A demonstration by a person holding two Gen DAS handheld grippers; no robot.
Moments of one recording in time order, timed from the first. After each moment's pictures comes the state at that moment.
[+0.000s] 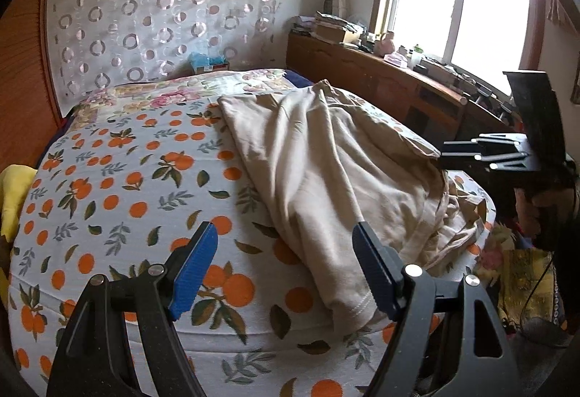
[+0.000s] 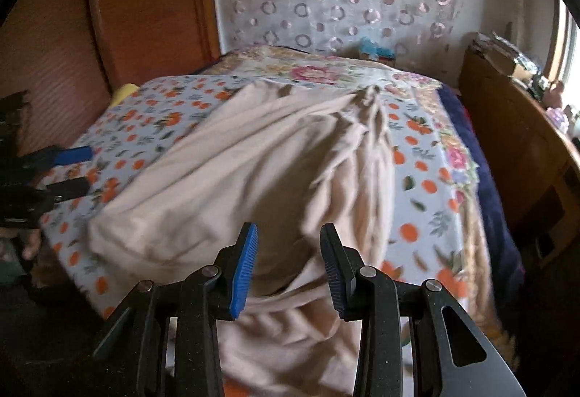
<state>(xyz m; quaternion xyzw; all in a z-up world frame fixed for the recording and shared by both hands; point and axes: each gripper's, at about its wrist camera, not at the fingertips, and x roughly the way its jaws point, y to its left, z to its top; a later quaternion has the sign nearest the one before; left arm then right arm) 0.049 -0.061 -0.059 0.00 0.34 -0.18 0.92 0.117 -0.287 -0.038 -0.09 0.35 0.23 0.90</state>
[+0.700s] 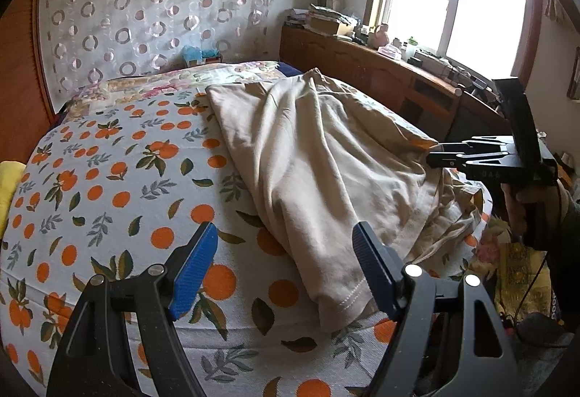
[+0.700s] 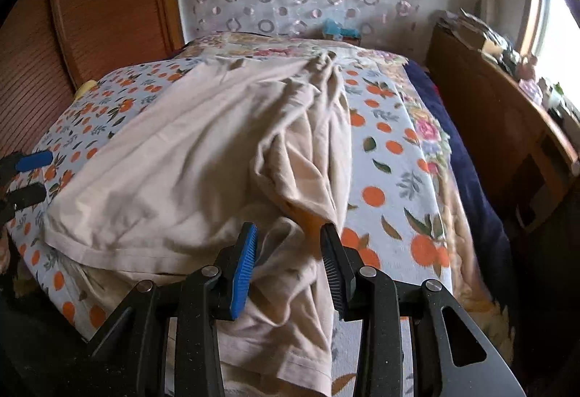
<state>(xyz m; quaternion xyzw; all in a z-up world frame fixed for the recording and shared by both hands) 0.049 -0.073 -0.069 0.00 0.35 -0.19 0.92 0.139 -0.315 -0.063 -0.07 0.38 0.14 0.91</state>
